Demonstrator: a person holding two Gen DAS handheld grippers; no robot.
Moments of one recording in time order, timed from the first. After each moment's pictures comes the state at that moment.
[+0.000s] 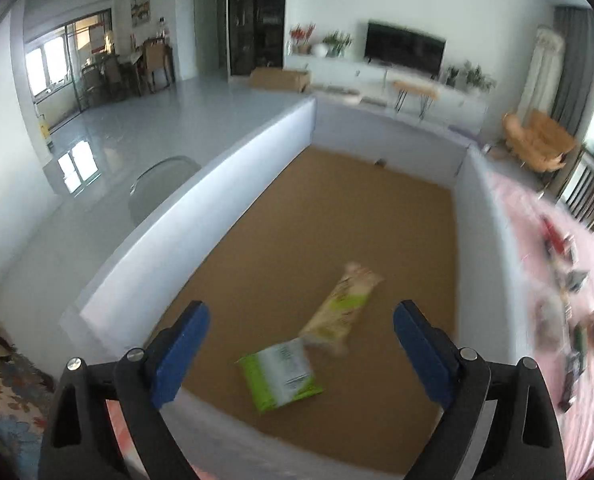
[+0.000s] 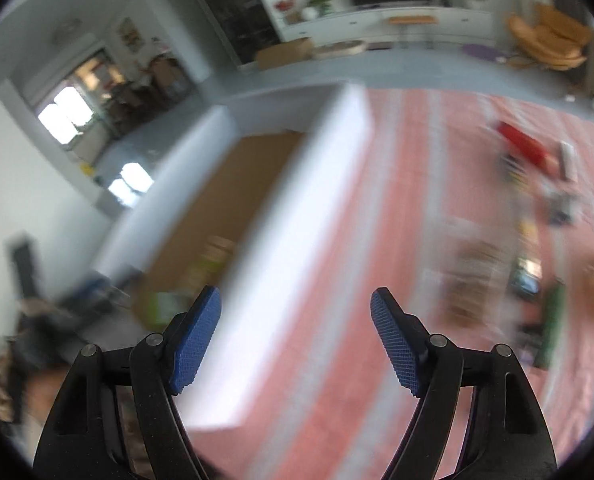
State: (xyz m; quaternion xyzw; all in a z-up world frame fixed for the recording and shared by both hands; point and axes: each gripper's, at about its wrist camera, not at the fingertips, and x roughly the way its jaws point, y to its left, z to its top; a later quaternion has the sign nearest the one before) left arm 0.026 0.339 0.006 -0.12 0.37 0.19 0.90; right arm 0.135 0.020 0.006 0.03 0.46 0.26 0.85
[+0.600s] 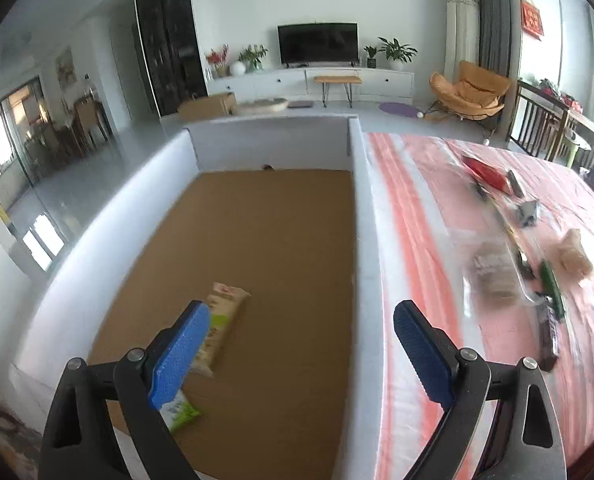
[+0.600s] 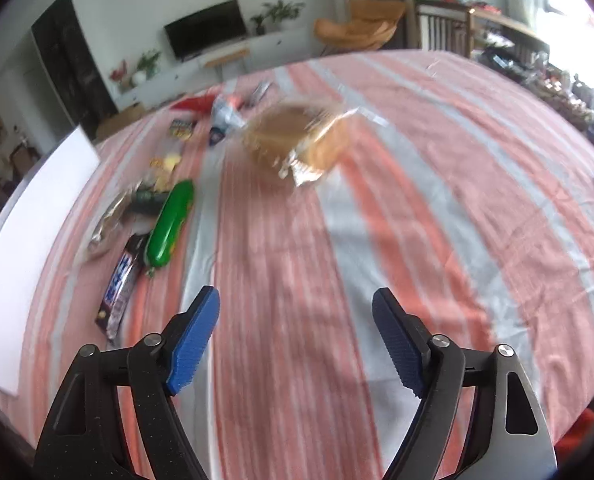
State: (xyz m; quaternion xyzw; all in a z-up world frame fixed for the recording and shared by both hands) left arm 0.056 0.213 0.008 0.00 0.39 0.10 0.92; right arm 0.096 -0.228 -0.083 0.10 0.41 0.00 0.90
